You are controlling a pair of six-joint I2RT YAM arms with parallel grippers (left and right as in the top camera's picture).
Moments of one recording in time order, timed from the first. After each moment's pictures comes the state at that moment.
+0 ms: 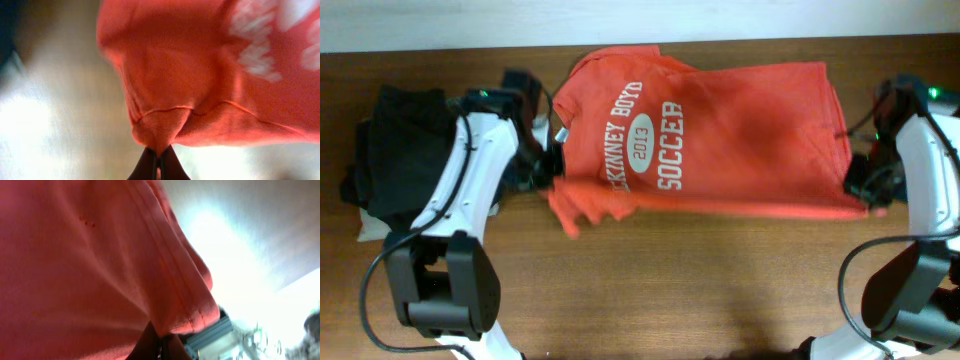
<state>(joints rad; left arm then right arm) -0.12 1.89 1.59 -1.32 0.13 -0.25 -0.31 1.78 1.57 -1.52 0.24 0.26</state>
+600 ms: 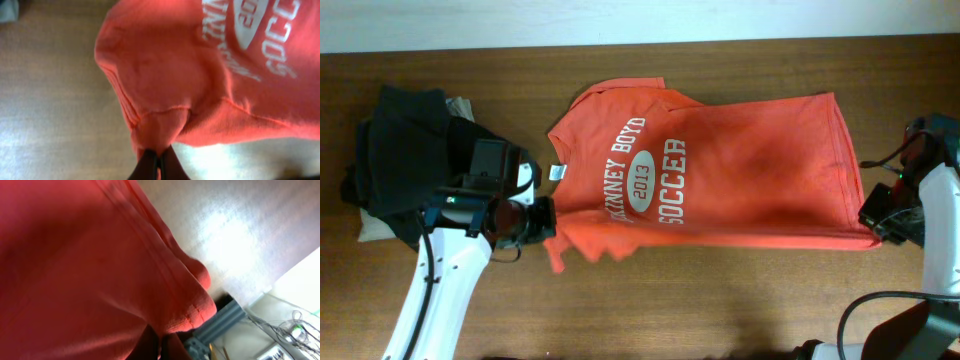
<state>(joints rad) -0.12 1.31 1.12 -1.10 0.18 -0.26 -0.41 1.55 1.37 -1.43 0.21 0.32</state>
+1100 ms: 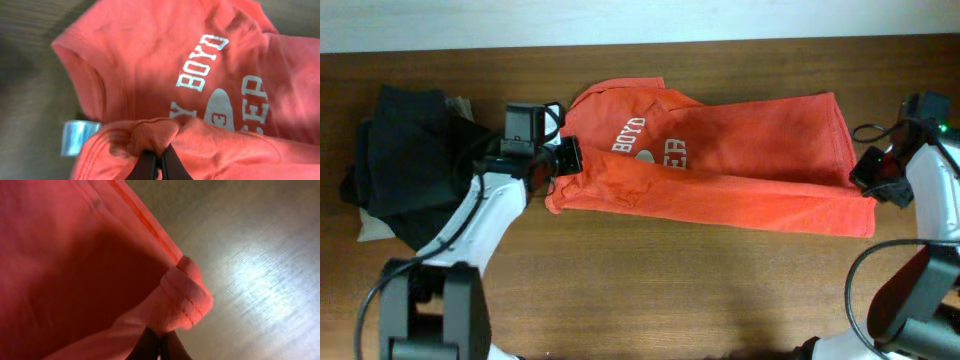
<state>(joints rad) -0.15 1.70 1.11 -0.32 0.24 -0.30 -0.40 1.73 1.37 -1.01 0.10 0.32</state>
